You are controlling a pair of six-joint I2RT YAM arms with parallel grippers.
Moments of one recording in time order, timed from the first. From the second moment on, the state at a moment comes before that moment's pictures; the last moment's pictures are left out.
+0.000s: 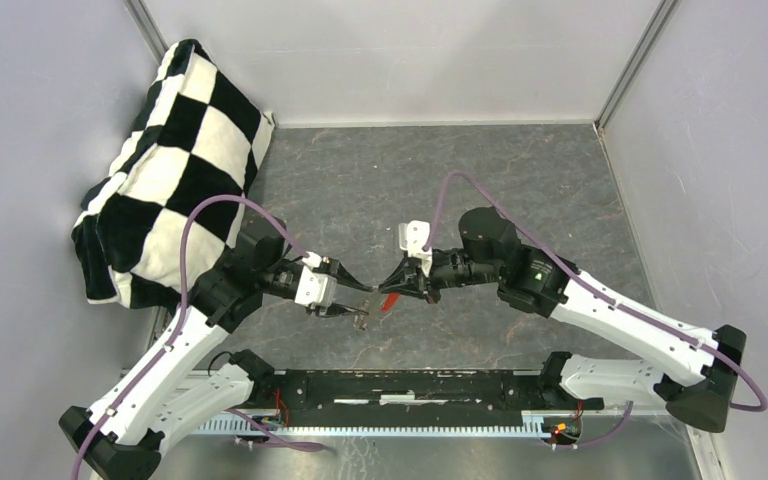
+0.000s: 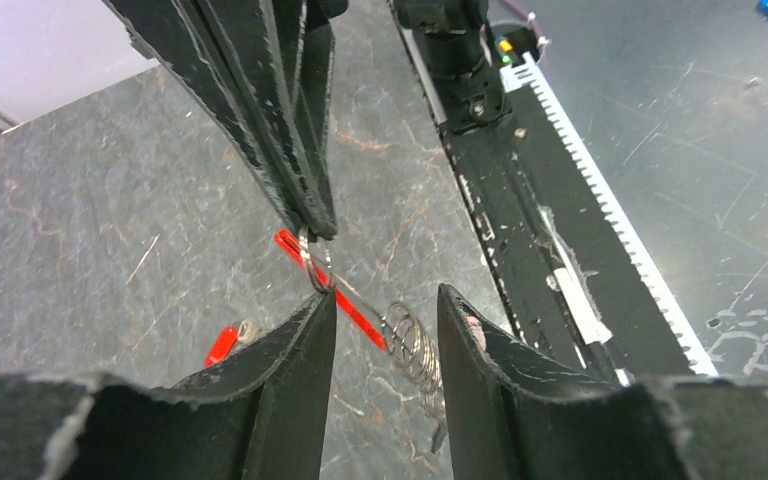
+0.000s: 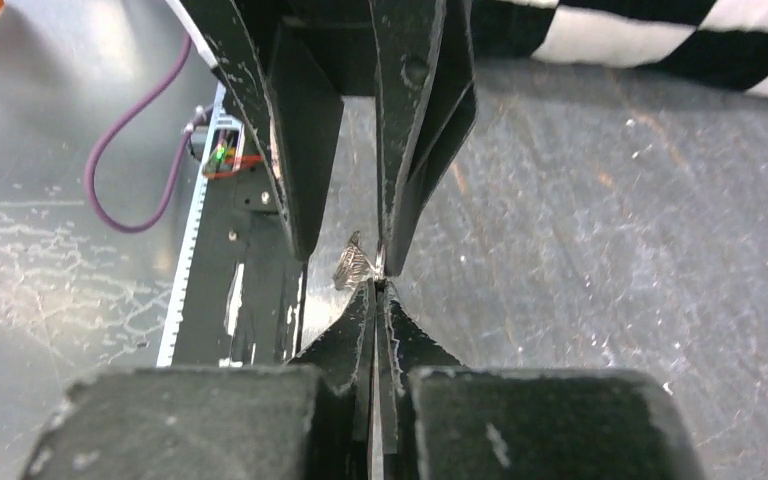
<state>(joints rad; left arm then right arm) -0.59 0.80 0.85 -0.54 1.10 0.74 0.99 1.08 1.04 -0.23 -0.56 -0.21</state>
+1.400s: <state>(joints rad) -0.60 0.92 0.88 -0.63 1.13 0.90 1.02 1.38 1.36 -0.74 -0.54 -0.30</state>
